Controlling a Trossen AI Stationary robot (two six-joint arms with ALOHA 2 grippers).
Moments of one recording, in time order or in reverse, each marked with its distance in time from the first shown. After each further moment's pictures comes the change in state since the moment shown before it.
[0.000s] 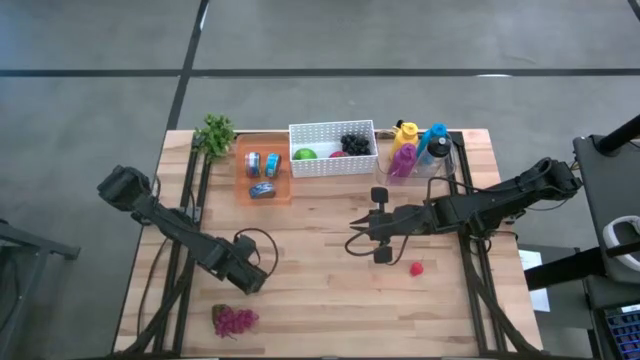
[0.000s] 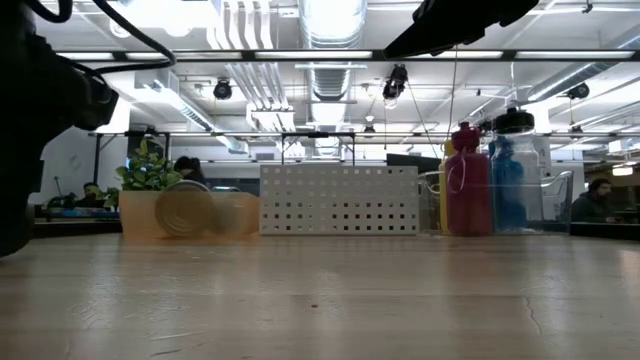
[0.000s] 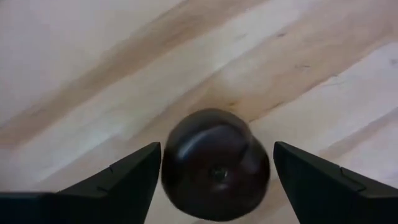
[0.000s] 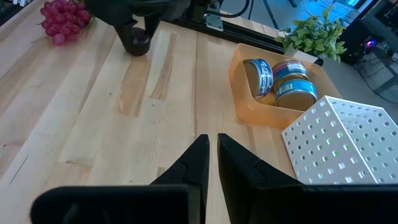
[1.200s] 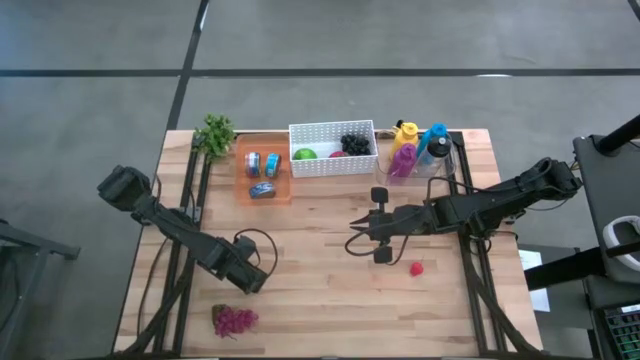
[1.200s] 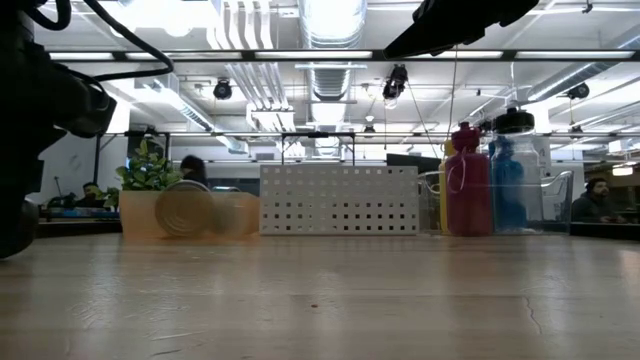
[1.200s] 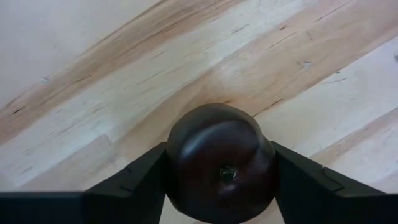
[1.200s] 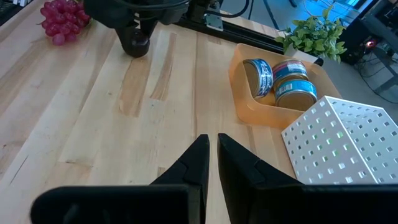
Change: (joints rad) left arm 0.001 0.000 -0.035 0.069 0.017 -0.003; right arm 0.000 0.000 0.000 0.000 0.000 0.000
